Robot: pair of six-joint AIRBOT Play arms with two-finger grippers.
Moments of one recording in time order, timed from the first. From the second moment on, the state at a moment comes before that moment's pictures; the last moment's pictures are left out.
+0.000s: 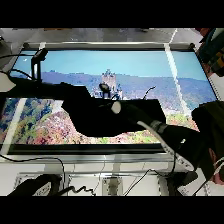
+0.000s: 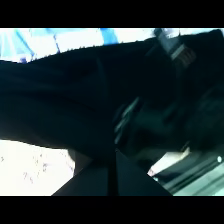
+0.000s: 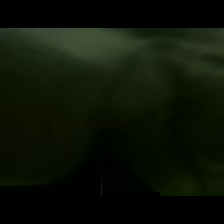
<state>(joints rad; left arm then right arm) -0.12 -1.09 1.30 1.02 -1.20 -1.37 0.76 -1.78 1.40 -0.92 0.51 1.62</state>
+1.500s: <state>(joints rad) -0.93 -1.75 1.59 0.79 -0.25 -1.37 -0.19 -1.48 1.40 -1.35 1.09 1.45</state>
